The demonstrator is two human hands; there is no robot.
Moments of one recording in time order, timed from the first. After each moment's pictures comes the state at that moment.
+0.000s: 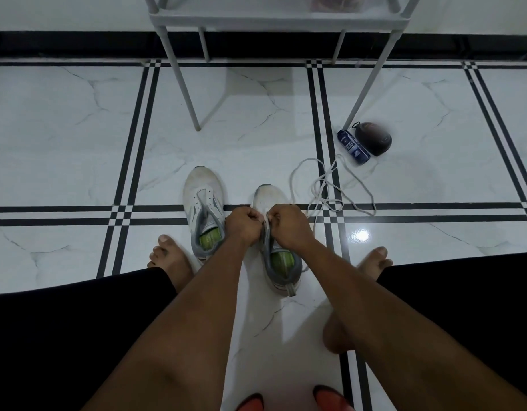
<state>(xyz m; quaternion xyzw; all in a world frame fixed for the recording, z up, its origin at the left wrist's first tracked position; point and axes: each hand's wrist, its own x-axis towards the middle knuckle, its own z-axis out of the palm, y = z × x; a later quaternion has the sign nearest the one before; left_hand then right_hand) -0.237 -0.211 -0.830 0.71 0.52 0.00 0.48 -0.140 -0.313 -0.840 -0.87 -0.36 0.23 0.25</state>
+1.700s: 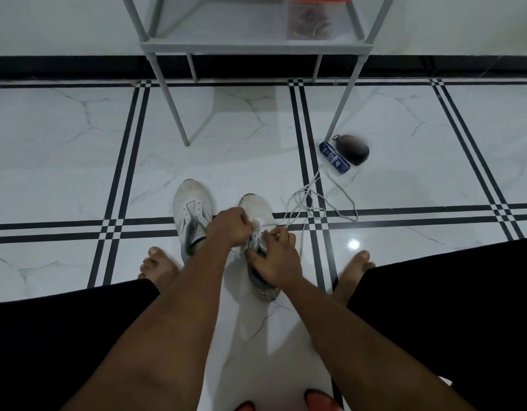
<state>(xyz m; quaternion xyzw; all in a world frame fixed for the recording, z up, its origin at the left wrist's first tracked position) -0.232 -0.185 -0.803 0.85 0.39 -0.13 0.33 -0.194 -0.359 -0.836 -0.89 -0.32 0.19 0.25</state>
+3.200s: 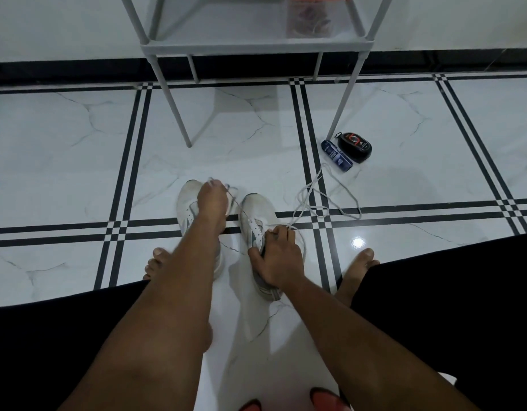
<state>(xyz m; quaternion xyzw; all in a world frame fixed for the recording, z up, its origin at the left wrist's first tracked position) -0.210 -0.151 -0.771 0.72 0.54 0.04 0.43 -0.200 -0.354 -0.833 -0.91 -0.36 0.12 0.16</state>
